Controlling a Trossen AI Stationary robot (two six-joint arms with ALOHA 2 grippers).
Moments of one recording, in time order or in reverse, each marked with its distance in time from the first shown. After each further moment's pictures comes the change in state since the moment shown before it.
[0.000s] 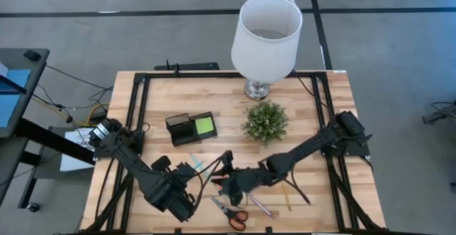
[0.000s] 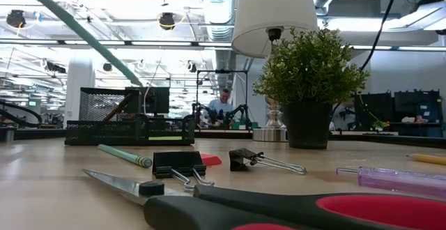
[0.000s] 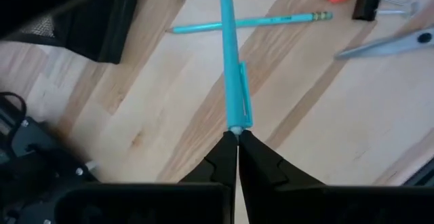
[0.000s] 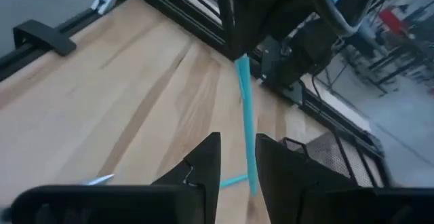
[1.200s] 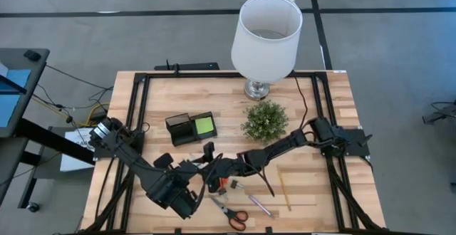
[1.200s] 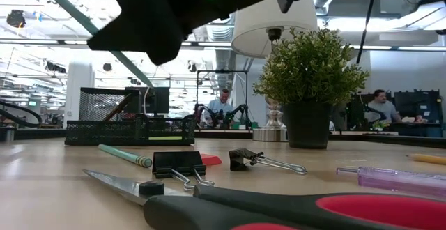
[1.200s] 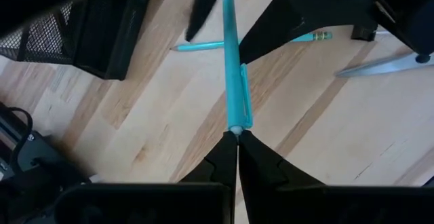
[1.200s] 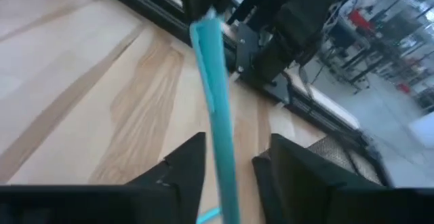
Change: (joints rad) left arm 0.025 -0.004 0.003 0.002 -0.039 0.024; right arm -0.148 0.279 0.128 0.246 -0.054 -0.077
